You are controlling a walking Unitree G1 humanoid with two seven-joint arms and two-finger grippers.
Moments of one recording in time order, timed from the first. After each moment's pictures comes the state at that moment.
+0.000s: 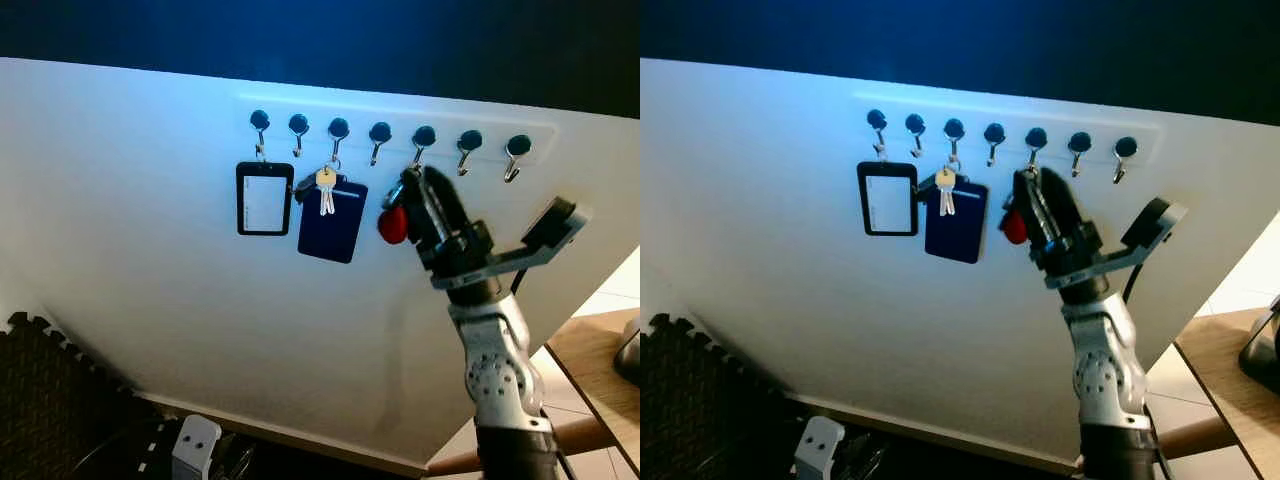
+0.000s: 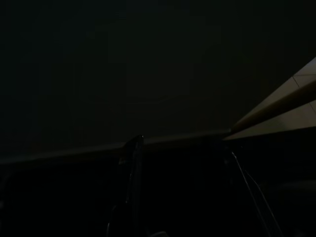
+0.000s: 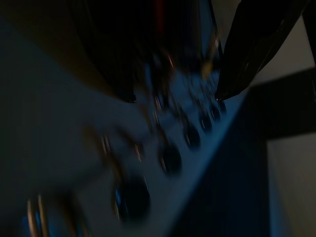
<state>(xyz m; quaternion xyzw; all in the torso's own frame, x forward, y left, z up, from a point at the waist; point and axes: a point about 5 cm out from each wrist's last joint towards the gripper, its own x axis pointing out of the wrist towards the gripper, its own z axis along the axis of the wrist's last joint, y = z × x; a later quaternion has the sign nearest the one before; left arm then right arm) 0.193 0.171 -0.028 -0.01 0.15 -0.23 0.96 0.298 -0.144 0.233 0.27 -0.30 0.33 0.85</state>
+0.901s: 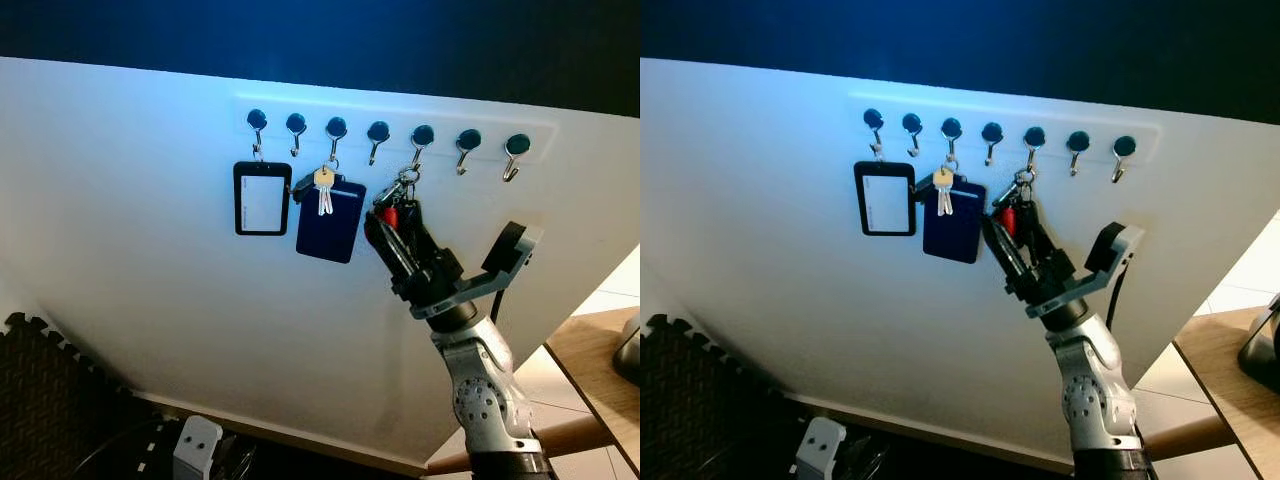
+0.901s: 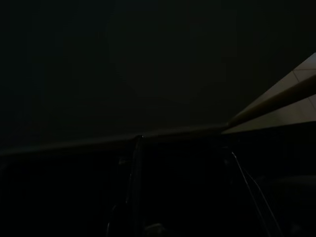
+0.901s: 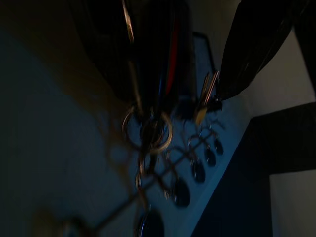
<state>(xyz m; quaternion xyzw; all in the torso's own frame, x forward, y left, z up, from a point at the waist) 0.192 0.171 -0.033 -0.01 0.17 -0.23 0.96 0.294 -0.136 0.224 0.24 -0.29 0.33 0.87</state>
